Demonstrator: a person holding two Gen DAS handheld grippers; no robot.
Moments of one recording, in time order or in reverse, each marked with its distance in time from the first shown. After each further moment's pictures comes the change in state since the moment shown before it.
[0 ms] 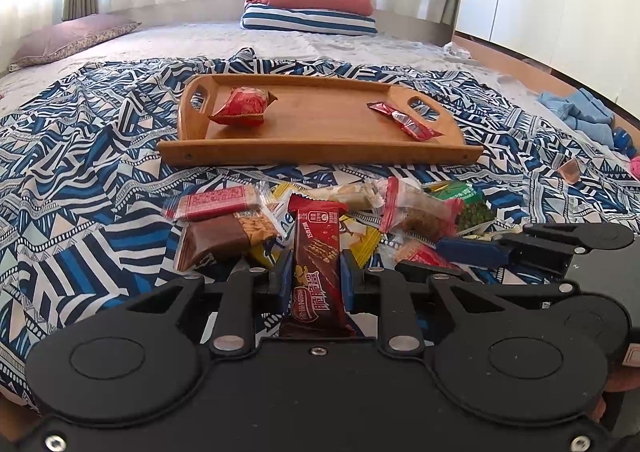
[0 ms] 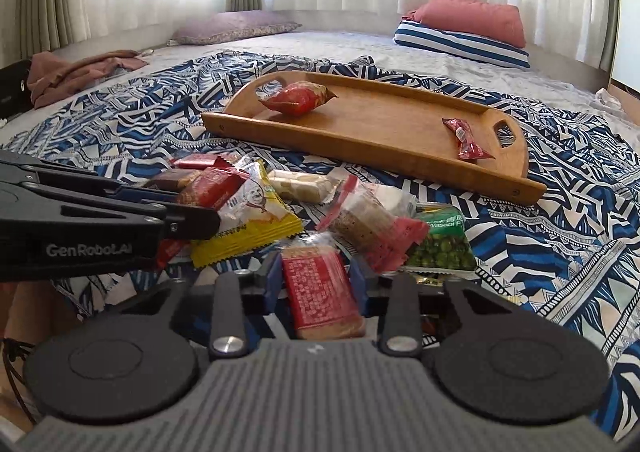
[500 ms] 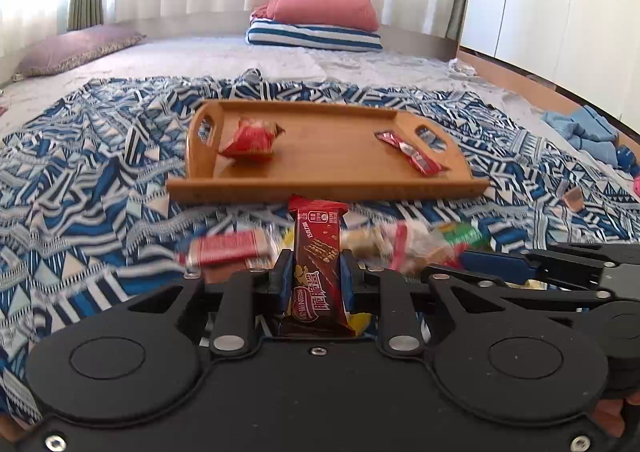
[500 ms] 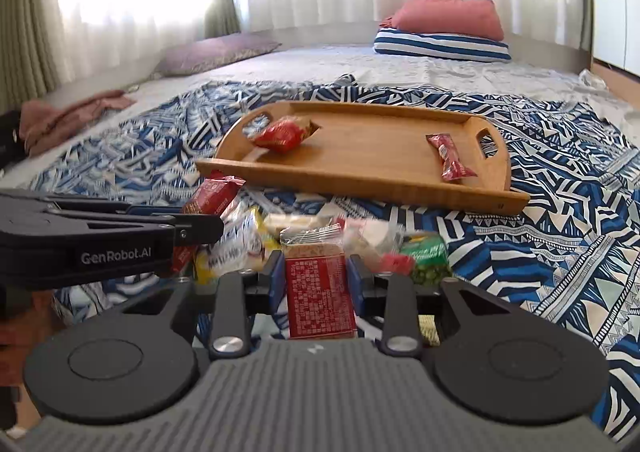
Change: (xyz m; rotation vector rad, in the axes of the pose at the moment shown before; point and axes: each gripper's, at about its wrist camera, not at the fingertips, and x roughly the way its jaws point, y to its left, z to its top) left arm -0.001 0.007 0.033 -0.011 -0.041 0.011; right arm -0.018 -0.013 0.027 0.130 -0.039 0.002
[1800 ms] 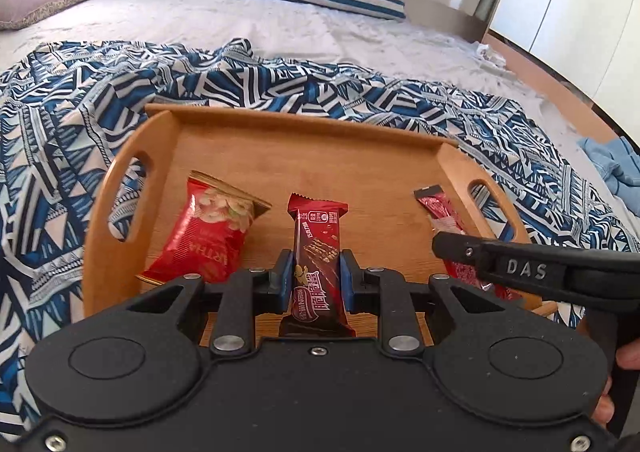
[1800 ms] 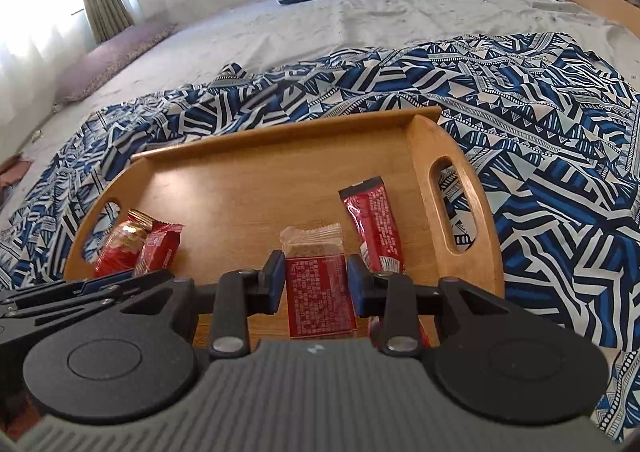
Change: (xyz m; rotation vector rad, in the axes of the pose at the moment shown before) left arm 0.197 0.020 0.125 -0.107 0.175 -0.034; right arm 0.173 -0.109 0.123 0.255 0.198 -0.131
